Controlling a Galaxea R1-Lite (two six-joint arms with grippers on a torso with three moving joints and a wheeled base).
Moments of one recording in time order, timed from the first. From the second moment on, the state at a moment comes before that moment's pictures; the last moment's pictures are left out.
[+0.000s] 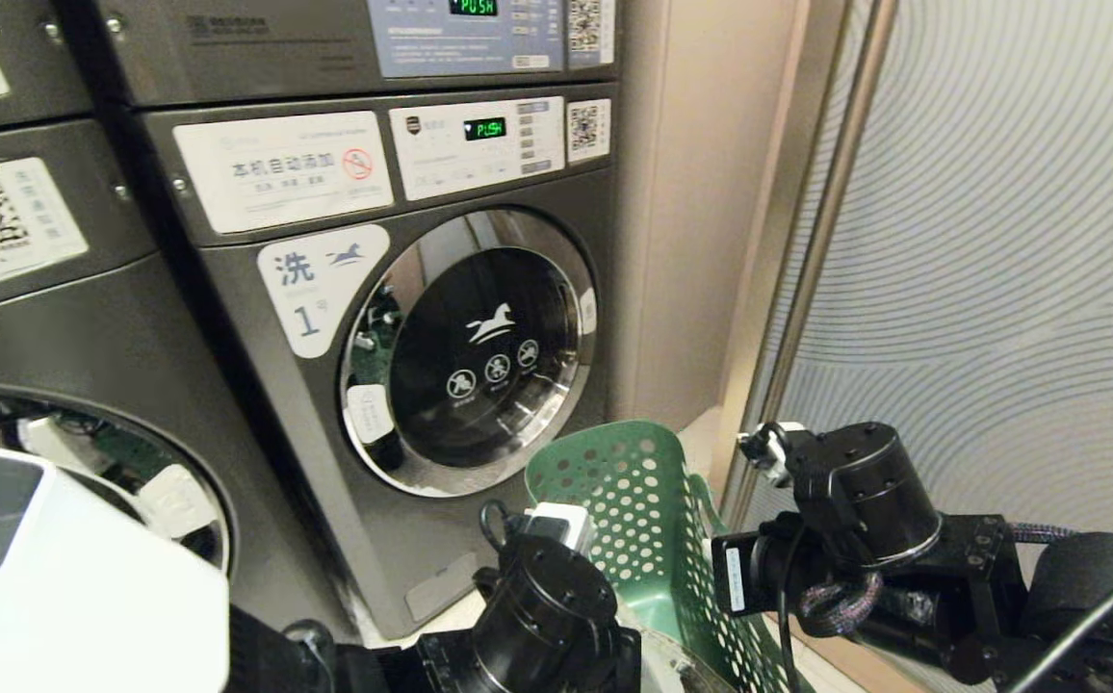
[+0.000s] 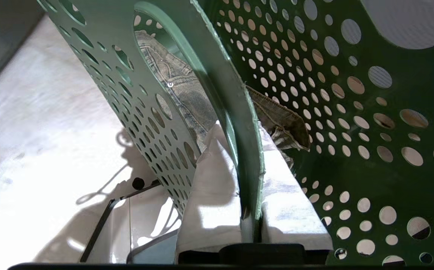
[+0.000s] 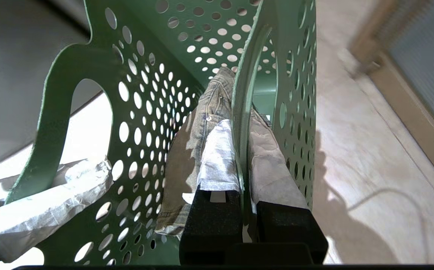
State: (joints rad) left arm -1.04 1.94 -0.71 -0.61 0.28 -0.54; right arm 0.72 1.73 -0.71 -0.38 -0.23 0.43
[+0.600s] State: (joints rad) left arm -1.05 1.94 -0.71 -0.61 0.28 -0.55; right arm 0.72 1.72 -0.70 -0.38 -0.22 0.43
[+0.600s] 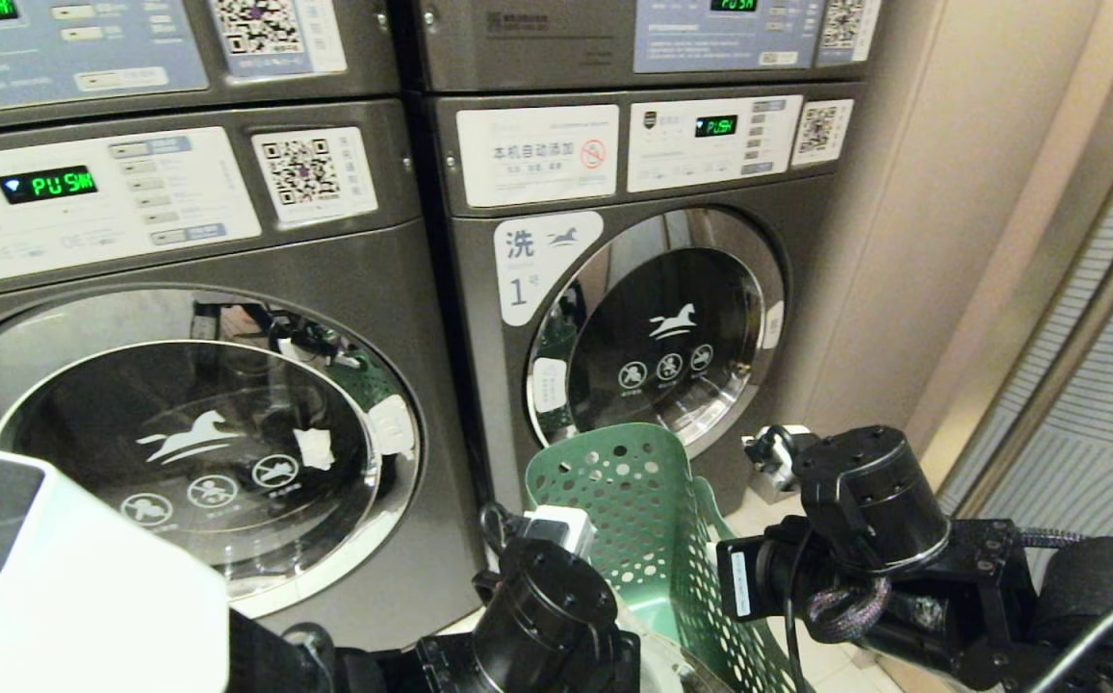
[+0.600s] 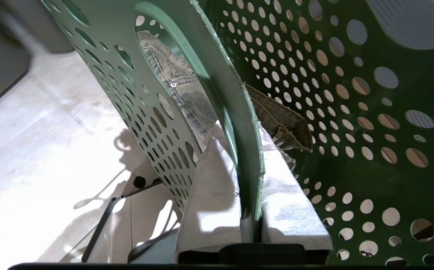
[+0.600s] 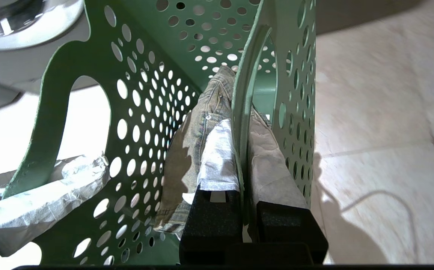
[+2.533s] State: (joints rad) left arm -1.06 1.97 -0.70 -0.61 0.32 -0.55; right arm 0.72 1.72 -0.68 -0.40 -0.23 0.39
